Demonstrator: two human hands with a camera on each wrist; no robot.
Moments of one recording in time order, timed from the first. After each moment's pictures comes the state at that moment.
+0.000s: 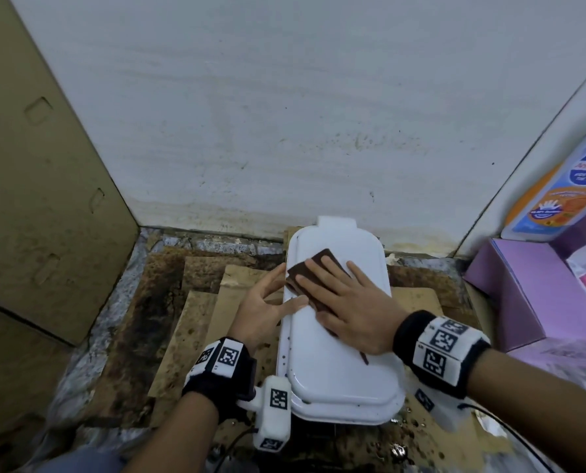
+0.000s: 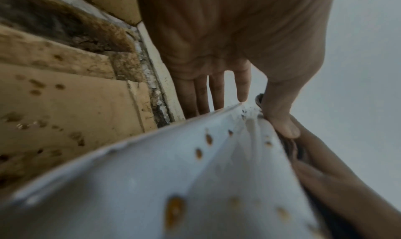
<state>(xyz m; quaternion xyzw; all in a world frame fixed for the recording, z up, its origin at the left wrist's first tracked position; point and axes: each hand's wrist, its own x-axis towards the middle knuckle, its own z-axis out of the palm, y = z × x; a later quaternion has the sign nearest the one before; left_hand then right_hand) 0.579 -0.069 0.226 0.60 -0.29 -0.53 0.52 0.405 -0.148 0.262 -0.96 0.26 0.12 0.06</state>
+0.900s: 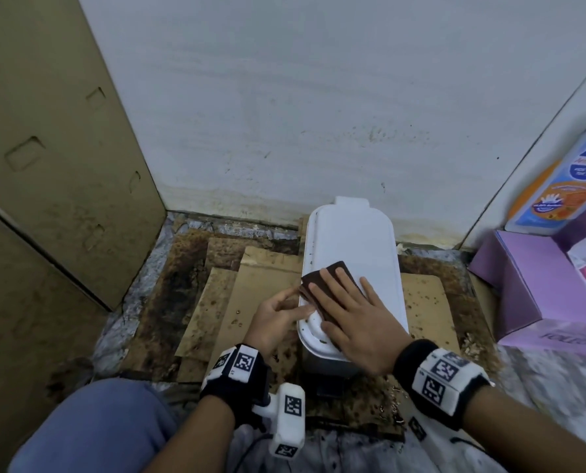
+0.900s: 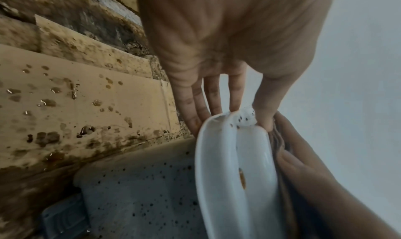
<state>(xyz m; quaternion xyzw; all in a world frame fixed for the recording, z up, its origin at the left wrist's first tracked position) 0.557 0.015 0.219 0.60 -0.20 -0.57 0.52 0.389 -0.049 0.244 -0.95 0.30 0.06 0.06</state>
